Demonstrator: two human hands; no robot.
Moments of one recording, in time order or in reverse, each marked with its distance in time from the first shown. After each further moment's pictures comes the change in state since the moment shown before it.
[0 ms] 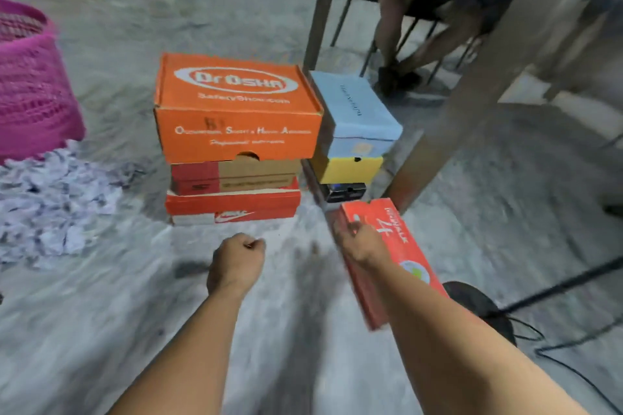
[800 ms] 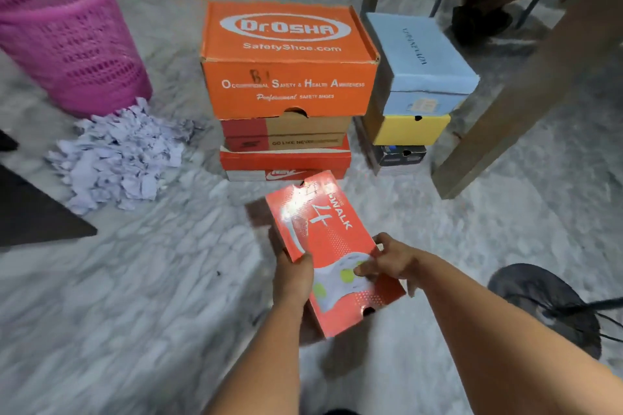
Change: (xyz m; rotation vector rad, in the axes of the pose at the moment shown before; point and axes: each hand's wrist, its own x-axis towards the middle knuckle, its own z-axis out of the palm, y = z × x) left_hand -0.042 -0.073 0.067 -0.431 -0.043 -0.438; right_hand -0.032 0.022 0.036 0.044 -0.638 0.090
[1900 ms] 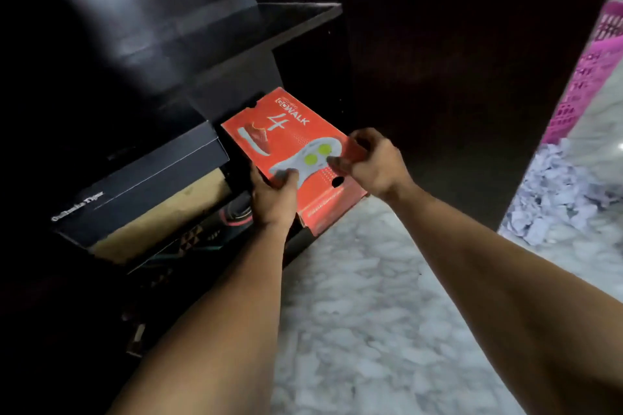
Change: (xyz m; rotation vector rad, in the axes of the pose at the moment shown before) left_hand -0.121 -0.028 -0.581 -0.263 1.337 0.270; right_hand -0.115 -0.493 0.470 -0.060 -0.245 -1.208
